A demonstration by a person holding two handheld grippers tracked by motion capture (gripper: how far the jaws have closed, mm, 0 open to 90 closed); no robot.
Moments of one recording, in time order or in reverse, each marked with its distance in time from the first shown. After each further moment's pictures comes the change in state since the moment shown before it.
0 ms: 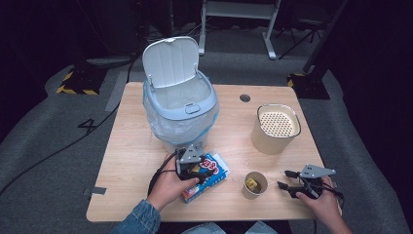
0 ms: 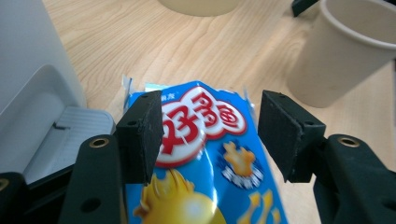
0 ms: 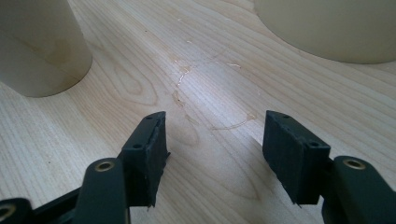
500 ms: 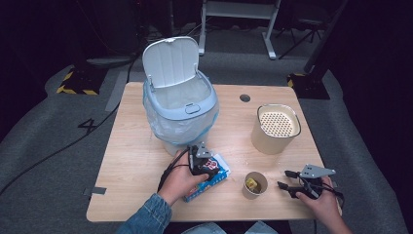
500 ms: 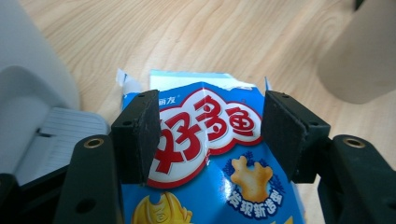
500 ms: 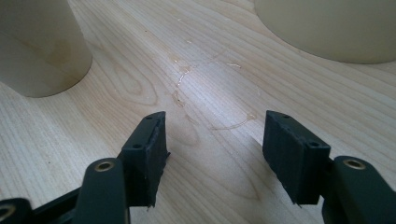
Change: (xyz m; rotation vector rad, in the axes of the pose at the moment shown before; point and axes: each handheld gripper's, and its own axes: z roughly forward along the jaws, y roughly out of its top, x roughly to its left) left arm -0.002 0.017 0.026 0.163 0.068 -0.001; right arm 0.000 0.000 0.000 0.000 0.000 0.000
